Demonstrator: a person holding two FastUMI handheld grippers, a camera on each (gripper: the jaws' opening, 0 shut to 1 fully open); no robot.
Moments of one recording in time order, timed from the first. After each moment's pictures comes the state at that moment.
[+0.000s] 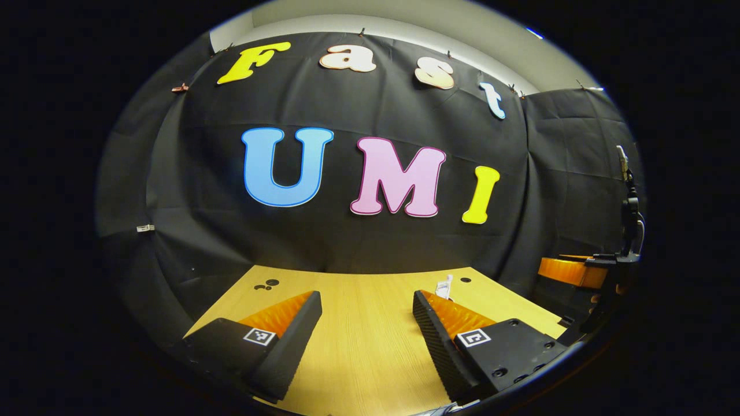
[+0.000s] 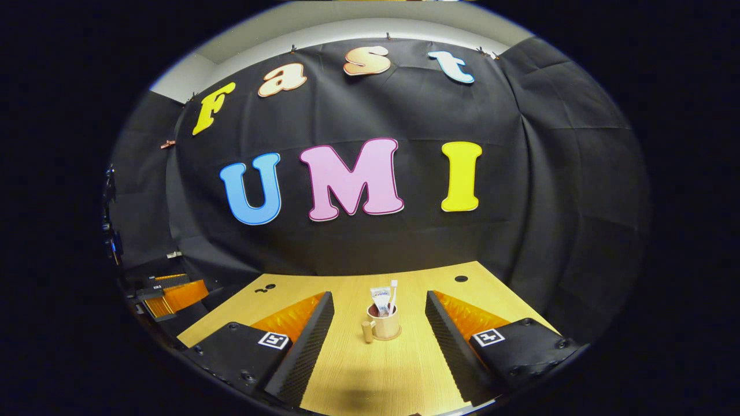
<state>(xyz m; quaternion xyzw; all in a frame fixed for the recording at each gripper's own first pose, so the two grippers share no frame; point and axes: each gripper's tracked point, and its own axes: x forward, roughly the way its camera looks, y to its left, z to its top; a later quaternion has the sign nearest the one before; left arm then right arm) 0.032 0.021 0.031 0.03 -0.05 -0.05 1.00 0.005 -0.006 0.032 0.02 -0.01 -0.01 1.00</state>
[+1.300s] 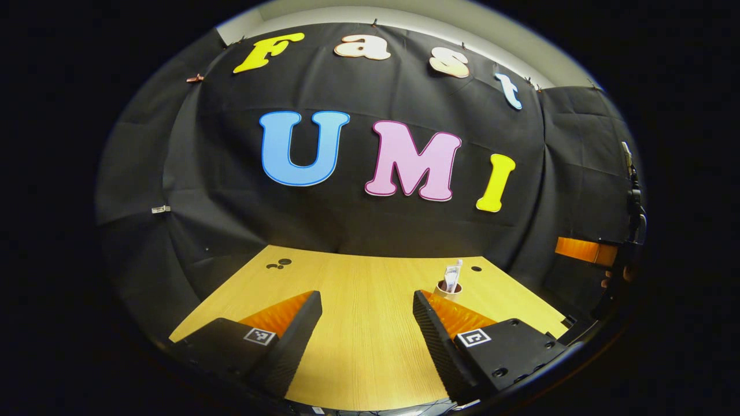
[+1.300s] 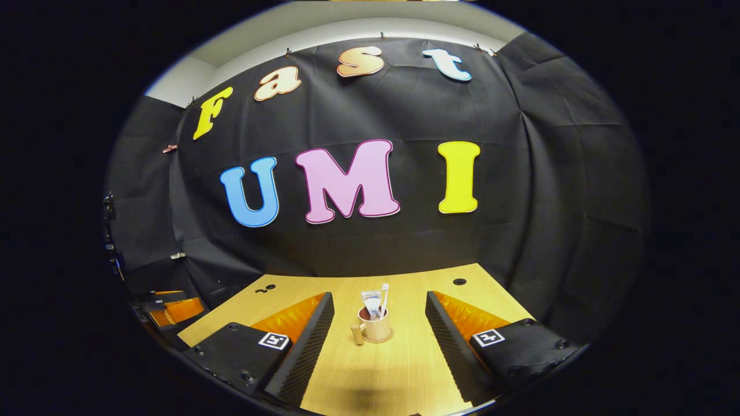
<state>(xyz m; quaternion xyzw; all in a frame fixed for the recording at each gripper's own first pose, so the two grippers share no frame) 0.019 0.027 -0.005 0.01 -0.01 0.00 1.00 0.010 -0.040 0.036 0.02 0.00 0.01 1.00</state>
